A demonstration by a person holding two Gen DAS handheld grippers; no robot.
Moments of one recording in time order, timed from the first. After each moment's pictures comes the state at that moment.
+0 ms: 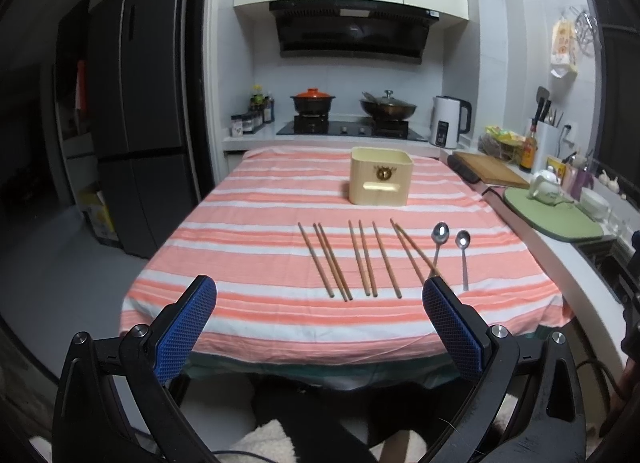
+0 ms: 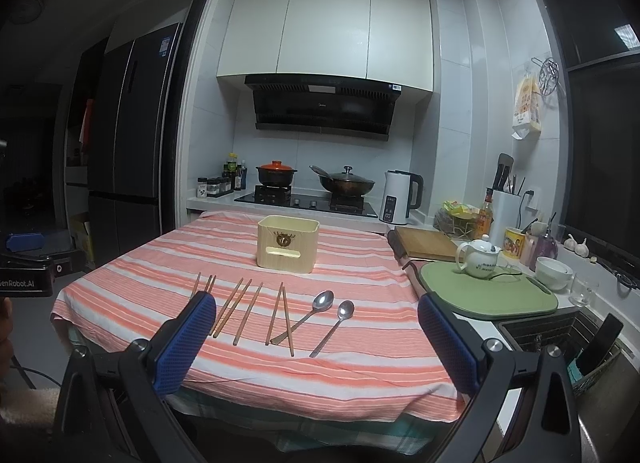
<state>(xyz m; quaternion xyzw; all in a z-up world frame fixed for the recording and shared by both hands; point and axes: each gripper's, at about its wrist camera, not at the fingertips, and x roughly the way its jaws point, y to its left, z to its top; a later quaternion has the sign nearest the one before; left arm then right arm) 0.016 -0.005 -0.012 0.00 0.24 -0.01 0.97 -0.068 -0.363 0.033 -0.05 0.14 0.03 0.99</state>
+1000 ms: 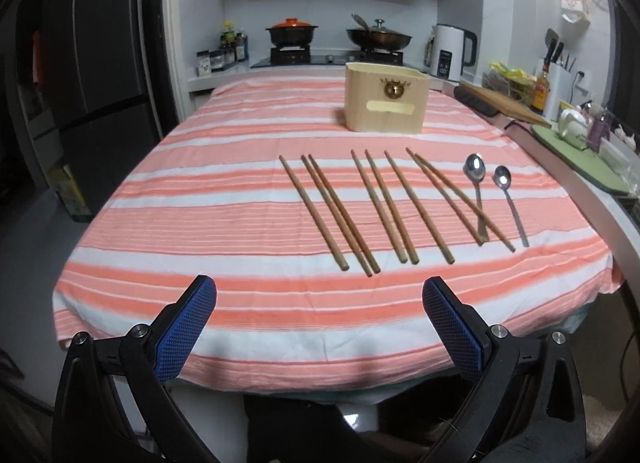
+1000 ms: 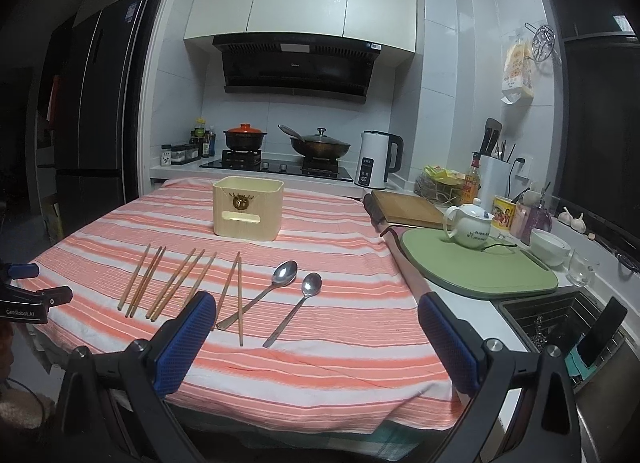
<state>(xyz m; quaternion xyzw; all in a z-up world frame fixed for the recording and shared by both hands) 0.150 -0.002 -0.126 0.02 0.34 -0.05 0.94 0.021 -0.390 -0.021 -0.06 0.22 -0.02 0.97</state>
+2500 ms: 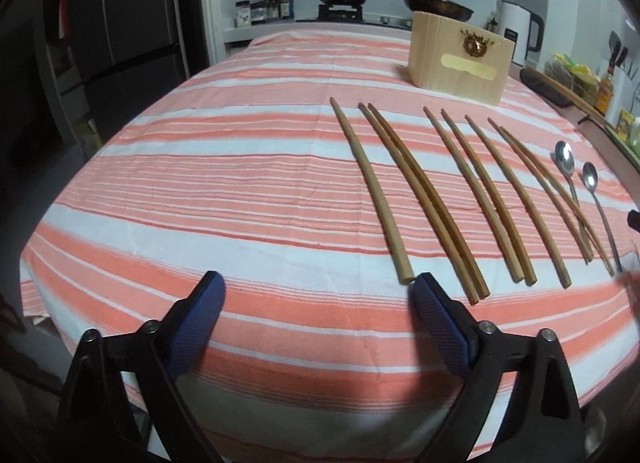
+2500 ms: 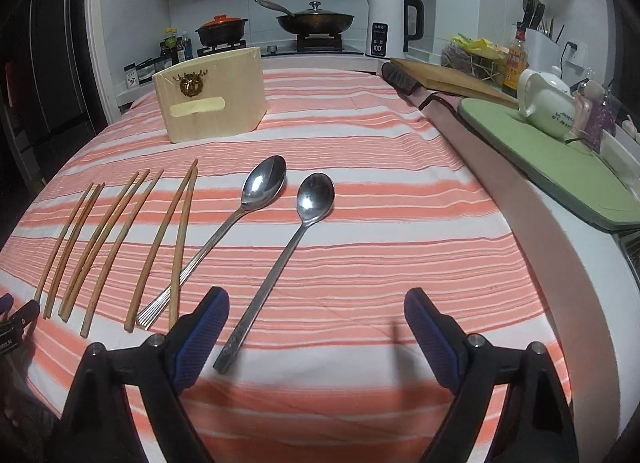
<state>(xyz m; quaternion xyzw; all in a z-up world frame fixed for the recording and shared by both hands) 0.220 0.016 -0.199 -0.01 0.39 0.03 0.92 0.200 -0.416 -0.128 0.02 0.40 -0.02 0.92</state>
